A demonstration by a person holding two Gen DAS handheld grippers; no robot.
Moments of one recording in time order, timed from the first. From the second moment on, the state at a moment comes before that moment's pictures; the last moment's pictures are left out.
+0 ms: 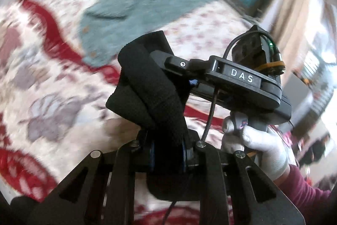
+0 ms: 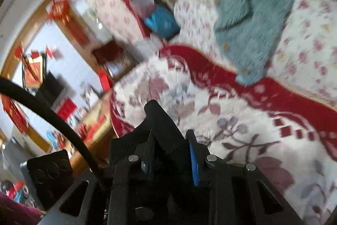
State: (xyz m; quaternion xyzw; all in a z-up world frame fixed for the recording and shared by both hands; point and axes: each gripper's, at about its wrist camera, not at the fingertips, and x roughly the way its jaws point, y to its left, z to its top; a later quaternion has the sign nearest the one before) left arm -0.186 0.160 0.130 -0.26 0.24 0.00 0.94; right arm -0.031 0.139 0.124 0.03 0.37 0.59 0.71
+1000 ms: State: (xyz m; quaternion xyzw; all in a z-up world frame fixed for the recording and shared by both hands) left arm -0.101 -0.064 0.094 -0.16 0.38 -0.17 0.90; right arm -0.024 -0.215 0.075 0.17 0.44 0.27 0.84
